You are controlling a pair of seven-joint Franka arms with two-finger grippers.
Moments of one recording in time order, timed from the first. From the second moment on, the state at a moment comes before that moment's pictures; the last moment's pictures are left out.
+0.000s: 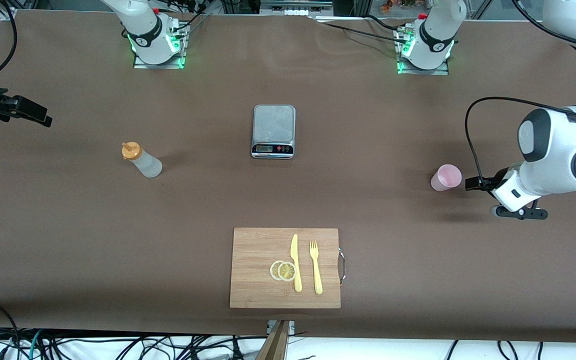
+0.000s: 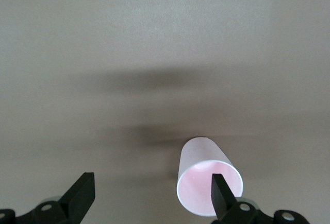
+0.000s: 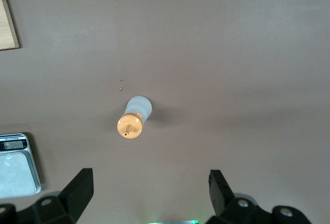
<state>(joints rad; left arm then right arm) 0.09 0.39 -0.02 -1.85 0.03 2.08 0.10 0.06 0.03 -0.11 -1.59 0.01 1.53 0.07</state>
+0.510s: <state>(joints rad) 0.09 0.39 -0.02 -2.02 0.03 2.26 0.11 0.06 0.03 -0.11 -1.59 0.01 1.53 0.07</state>
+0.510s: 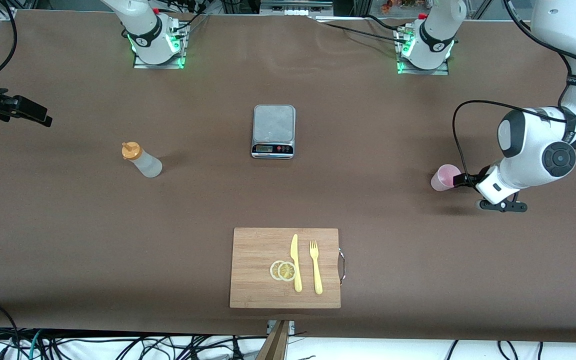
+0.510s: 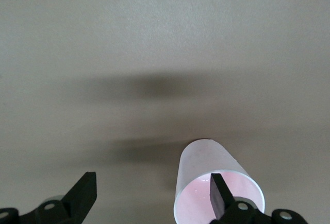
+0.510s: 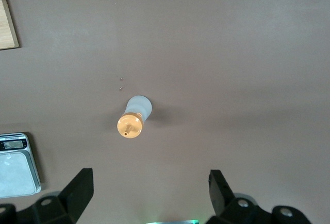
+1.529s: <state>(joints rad) 0.09 0.36 -0.03 -2.10 0.03 2.34 0.11 0.06 0.03 -0.11 -1.59 0.01 1.53 0.07</state>
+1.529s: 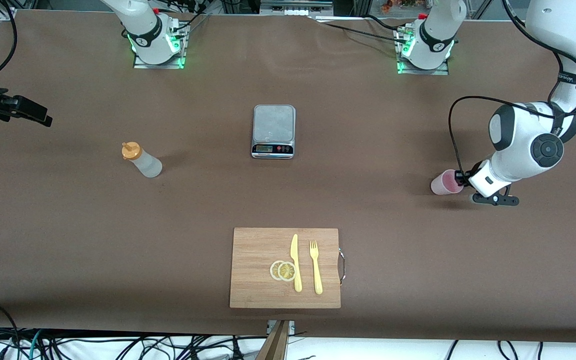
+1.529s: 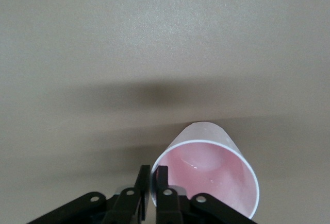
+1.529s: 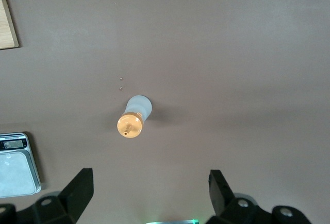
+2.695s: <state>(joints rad) -0.18 0.30 -0.05 -1.92 -0.13 2.11 0.01 0.06 0.03 -0.11 -1.59 0.01 1.53 0.07</state>
